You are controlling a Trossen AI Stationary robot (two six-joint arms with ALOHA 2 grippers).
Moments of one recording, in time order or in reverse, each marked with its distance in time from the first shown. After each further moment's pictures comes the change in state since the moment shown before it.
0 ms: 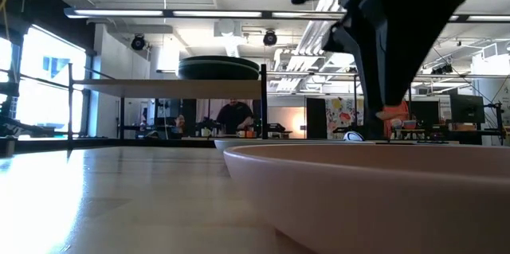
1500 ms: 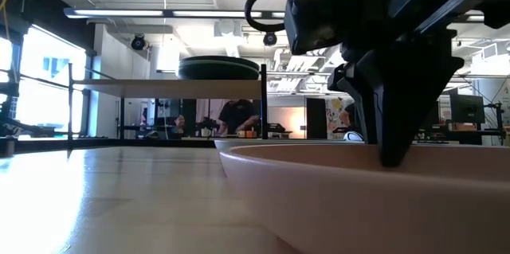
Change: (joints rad) left arm 0.000 0.000 0.000 -0.005 -0.010 0.008; right arm -0.003 0.043 -0.109 0.162 -0.011 0.075
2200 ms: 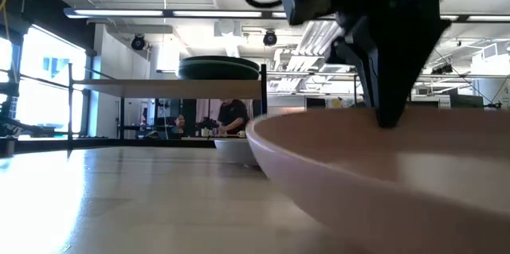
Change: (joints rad) left arm 0.008 0.000 0.000 0.000 0.000 -0.019; right arm -0.009 0.000 0.142 -0.200 -0.001 -0.037
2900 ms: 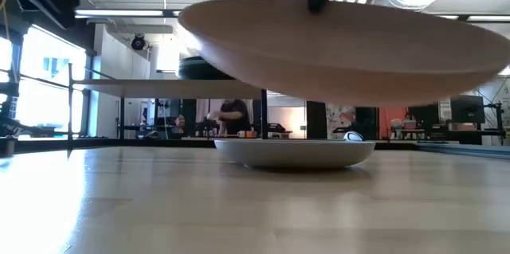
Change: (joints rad) left arm 0.180 0.000 0.000 0.000 0.003 -0.025; right arm -0.093 0.000 0.441 -0.377 0.150 -0.034
